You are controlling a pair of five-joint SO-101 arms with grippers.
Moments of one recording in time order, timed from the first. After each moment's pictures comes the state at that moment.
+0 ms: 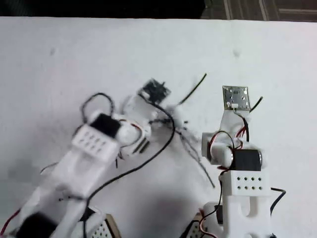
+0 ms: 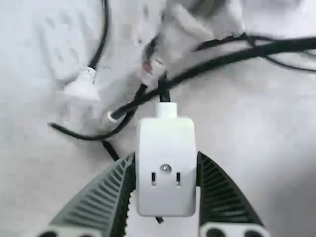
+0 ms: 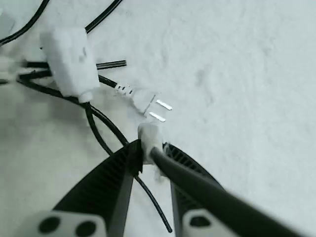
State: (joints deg) left arm 23.4 -30.3 34.6 72.9 -9.6; right arm -2.7 -54.8 53.0 71.1 1.0
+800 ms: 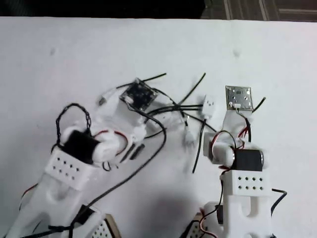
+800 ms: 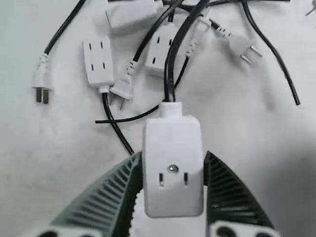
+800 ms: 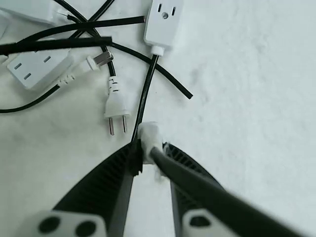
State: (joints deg) left arm 20.8 -43.6 36.0 80.9 -9.7; right arm -1.5 -54.8 53.0 71.1 1.0
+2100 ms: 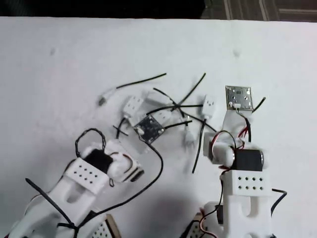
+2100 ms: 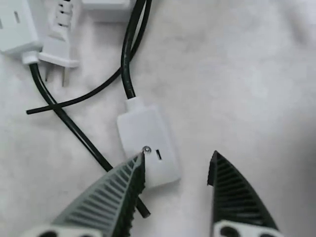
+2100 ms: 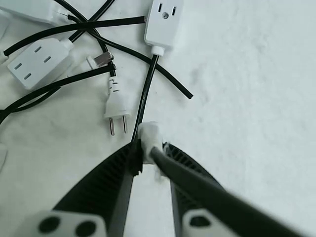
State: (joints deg) left arm 24.8 -43.7 67.9 56.7 -16.9; right arm -1.4 -54.8 53.0 71.1 1.0
